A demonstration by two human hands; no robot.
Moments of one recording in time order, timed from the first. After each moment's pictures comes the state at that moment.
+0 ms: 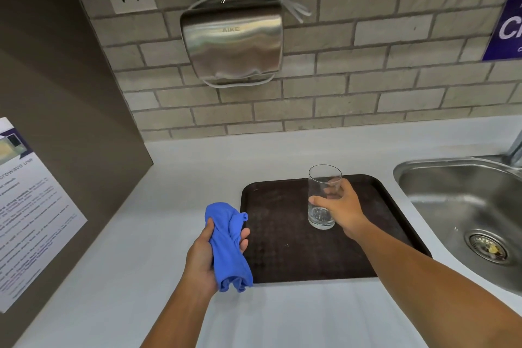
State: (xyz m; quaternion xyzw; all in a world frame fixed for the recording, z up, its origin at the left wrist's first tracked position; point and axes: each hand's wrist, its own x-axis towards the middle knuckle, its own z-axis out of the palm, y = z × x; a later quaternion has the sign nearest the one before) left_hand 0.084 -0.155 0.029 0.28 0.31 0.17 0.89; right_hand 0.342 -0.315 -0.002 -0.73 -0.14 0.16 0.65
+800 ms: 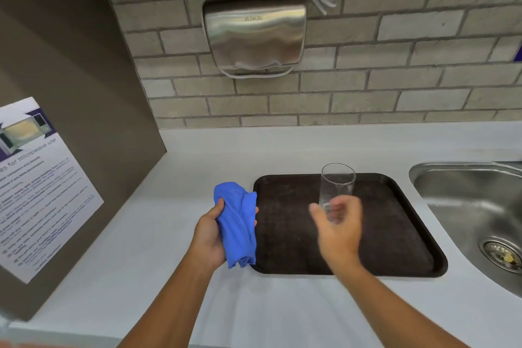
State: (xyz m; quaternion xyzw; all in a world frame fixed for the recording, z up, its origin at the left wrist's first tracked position) left_hand 0.087 -0.128 0.029 0.27 0.30 0.18 0.90; right_hand 0.228 -0.307 0.008 -0.69 -0.18 -0.06 0.69
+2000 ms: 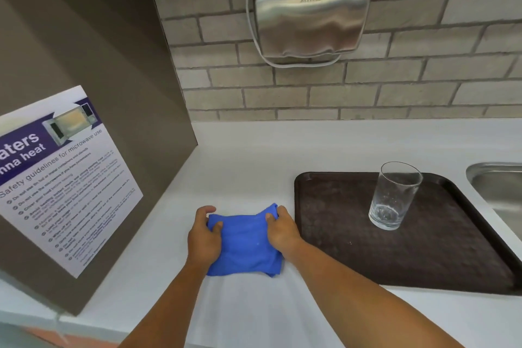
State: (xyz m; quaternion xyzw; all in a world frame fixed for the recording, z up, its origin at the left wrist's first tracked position) left_hand 0.018 -0.017 -0.034 0.72 0.46 0.28 0.43; right_hand 0.160 -0.126 -0.029 -0.80 -0.22 0.33 0.45
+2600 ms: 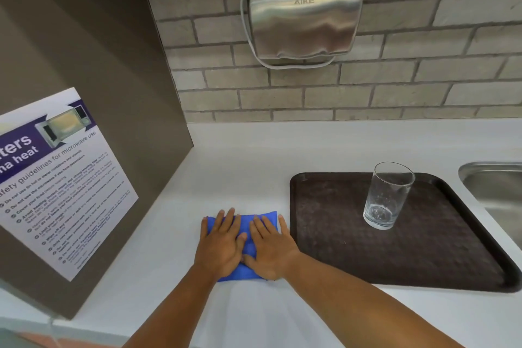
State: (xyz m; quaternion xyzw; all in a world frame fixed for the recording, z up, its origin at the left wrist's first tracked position) left_hand 0.033 -0.029 -0.048 0.95 0.29 -0.01 0.05; right_hand 0.145 -0.143 -0.042 -0.81 -0.56 0.15 -0.04
